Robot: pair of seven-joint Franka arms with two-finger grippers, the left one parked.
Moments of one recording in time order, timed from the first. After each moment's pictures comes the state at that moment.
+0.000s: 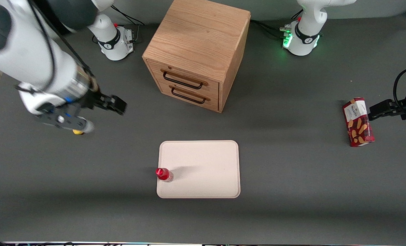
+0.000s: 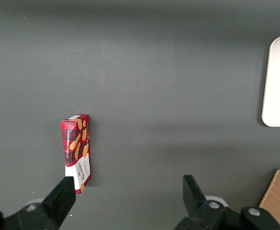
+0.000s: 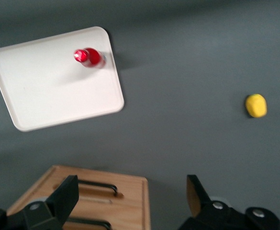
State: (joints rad) arm 0.42 0.44 -0.11 -0.85 0.07 1.19 0.55
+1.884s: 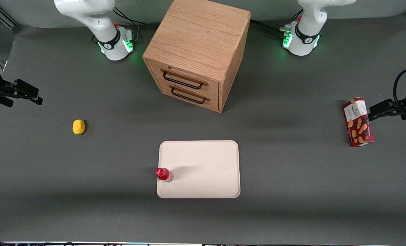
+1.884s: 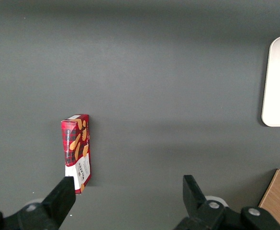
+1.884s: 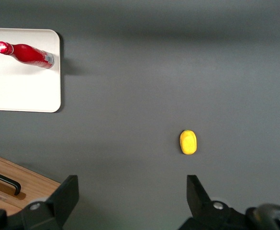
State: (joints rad) arm 0.08 0.02 -0.10 -1.53 0.03 1.56 -0.04
